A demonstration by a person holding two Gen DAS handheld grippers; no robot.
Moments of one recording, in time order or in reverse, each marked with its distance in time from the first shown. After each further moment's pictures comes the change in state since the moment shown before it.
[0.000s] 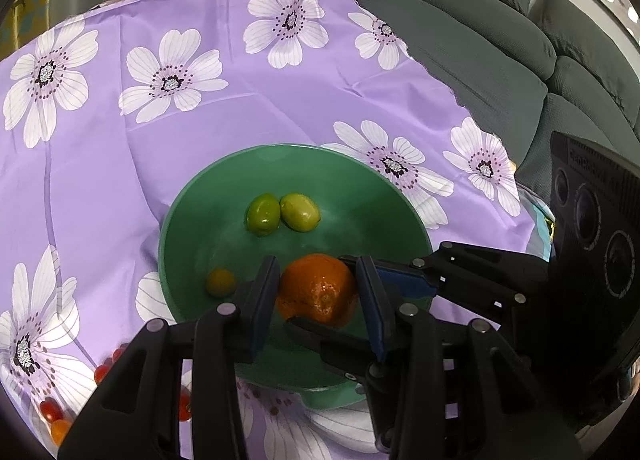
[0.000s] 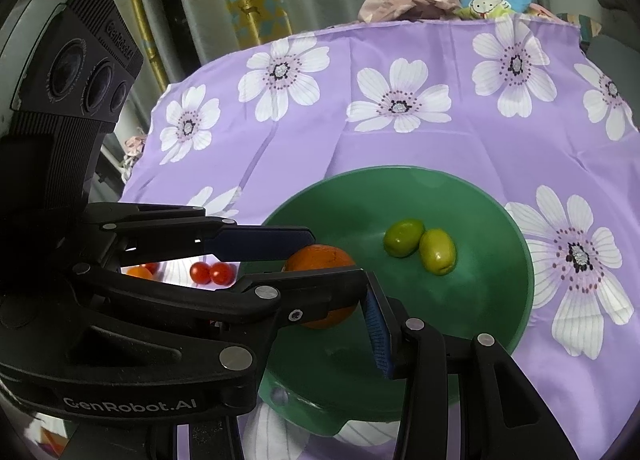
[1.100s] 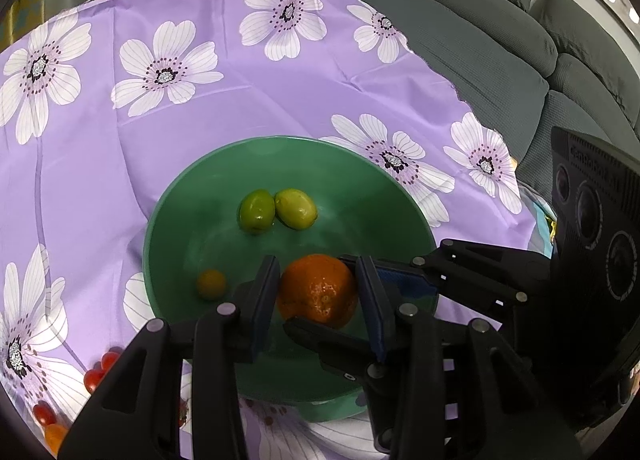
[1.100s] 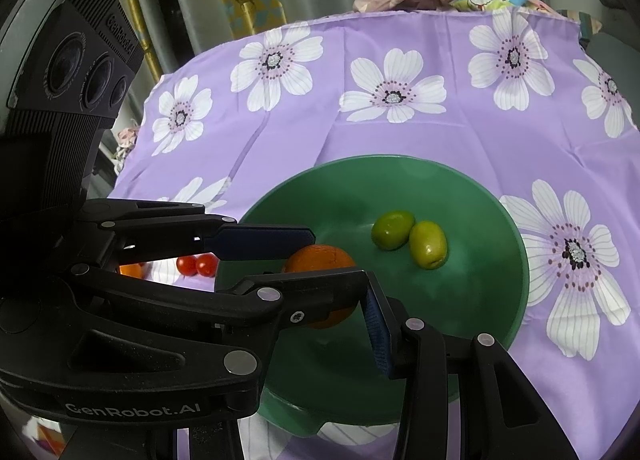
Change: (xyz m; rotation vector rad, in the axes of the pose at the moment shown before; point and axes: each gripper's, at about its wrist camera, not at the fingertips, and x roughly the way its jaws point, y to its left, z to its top) left arm 0.014 0.000 0.001 0.001 0.019 -0.010; right arm 0.002 -0.005 -0.003 -0.006 0.029 -0.016
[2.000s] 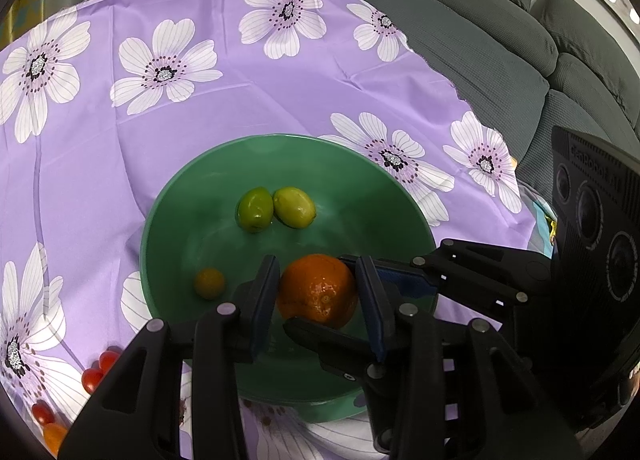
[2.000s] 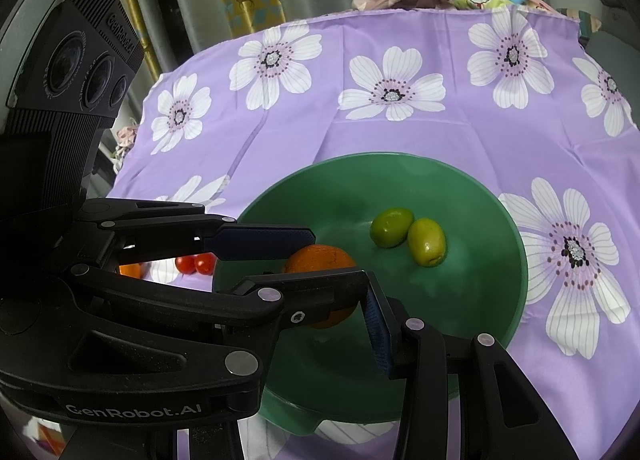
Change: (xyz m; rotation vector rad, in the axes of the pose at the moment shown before) left arm 0.002 -0.001 -0.001 -0.002 0.002 -0.001; right arm 0.002 0.000 0.000 0.001 0.002 -0.004
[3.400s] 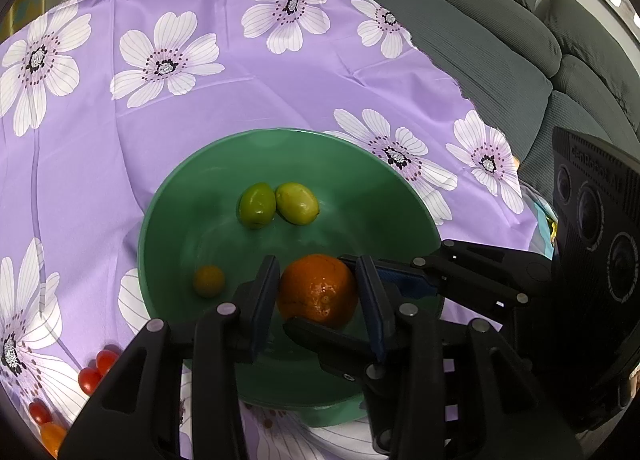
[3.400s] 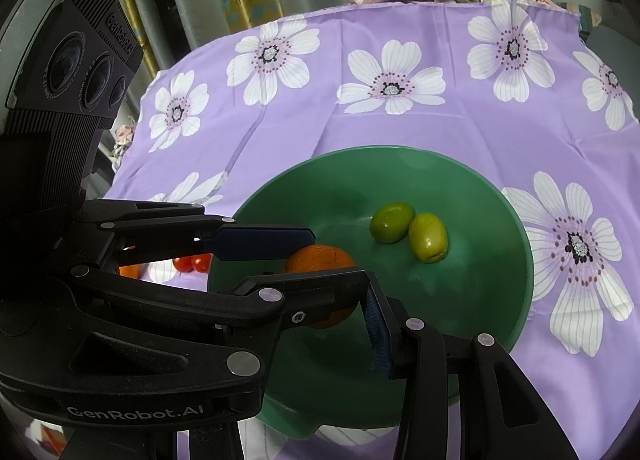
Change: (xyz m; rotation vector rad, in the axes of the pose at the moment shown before) left arm 0.005 0.003 -0.003 -0.014 0.013 -0.004; right arm 0.002 -0.004 -0.003 0.004 0.008 -0.001
